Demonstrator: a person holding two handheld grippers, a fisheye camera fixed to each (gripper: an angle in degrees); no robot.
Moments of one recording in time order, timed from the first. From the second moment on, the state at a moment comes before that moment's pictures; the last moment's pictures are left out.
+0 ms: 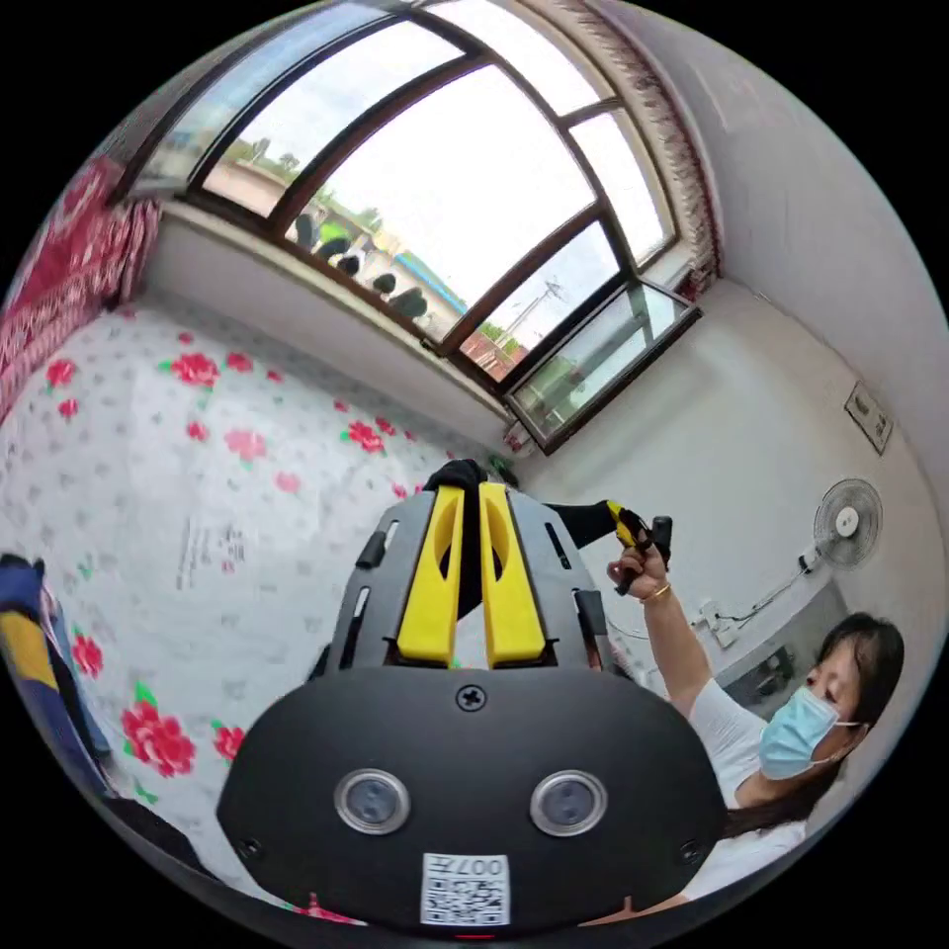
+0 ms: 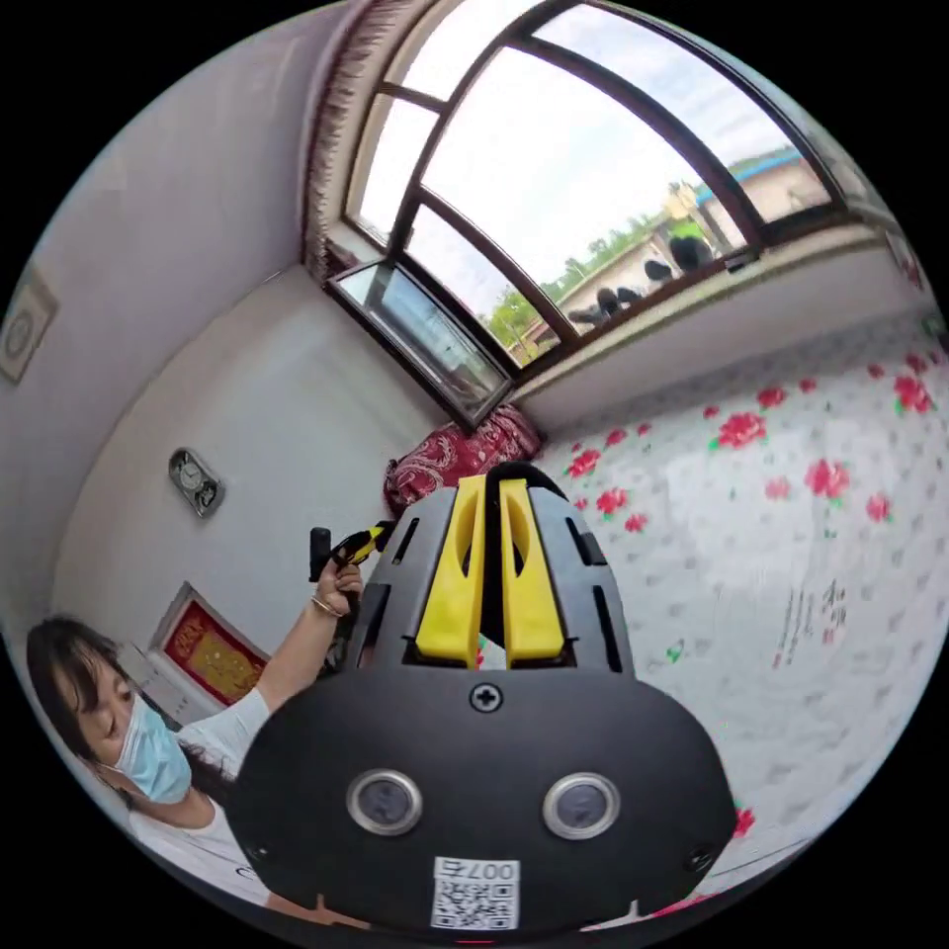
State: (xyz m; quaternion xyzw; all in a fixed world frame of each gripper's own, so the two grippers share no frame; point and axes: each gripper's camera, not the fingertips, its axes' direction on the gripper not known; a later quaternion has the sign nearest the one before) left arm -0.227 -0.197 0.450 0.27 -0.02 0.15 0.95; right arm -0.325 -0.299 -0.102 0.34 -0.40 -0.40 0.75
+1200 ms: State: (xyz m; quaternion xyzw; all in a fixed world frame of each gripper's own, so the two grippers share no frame) left arm -0.384 0.202 0.730 -0.04 -0.13 -0.02 0.99; right arm -0.106 0.071 0.441 0.06 -0.10 -0.41 0.90
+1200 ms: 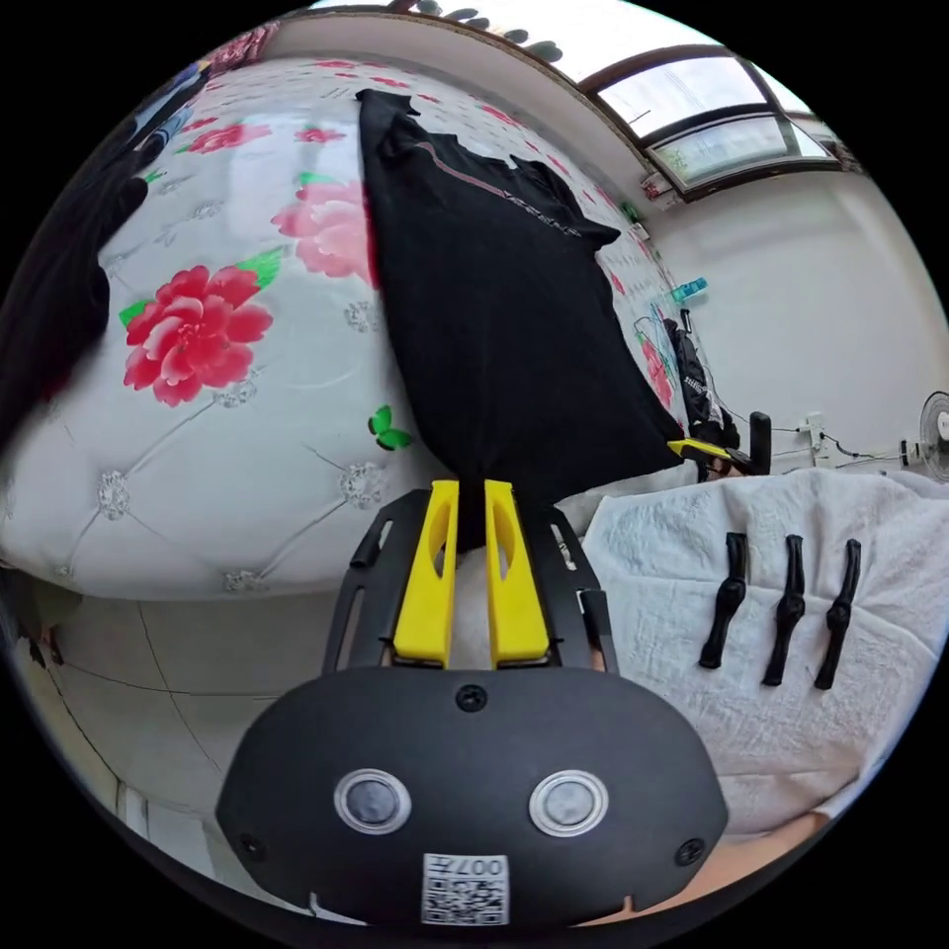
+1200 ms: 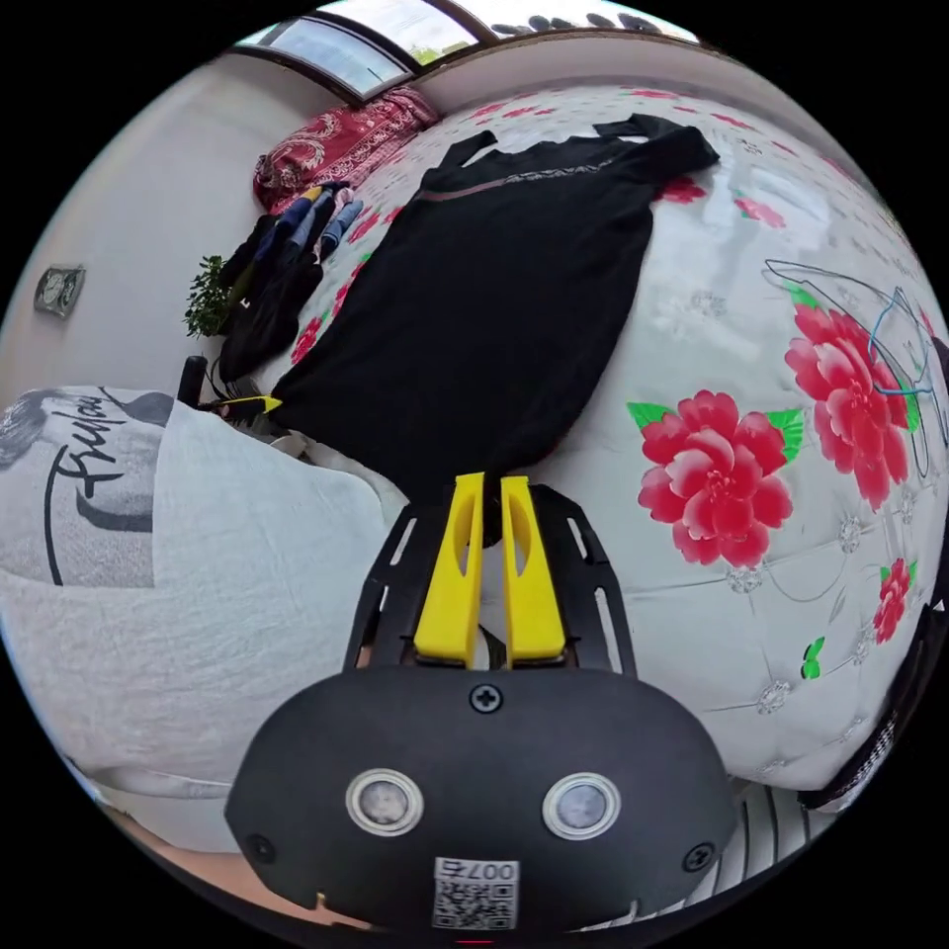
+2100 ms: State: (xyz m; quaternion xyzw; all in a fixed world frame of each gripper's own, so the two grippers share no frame) left arm -0.302 -0.134 0.859 -0.09 -0.24 0.08 0.96; right arm -0.382 -0.335 0.296 0.28 0.06 -0.48 0.83
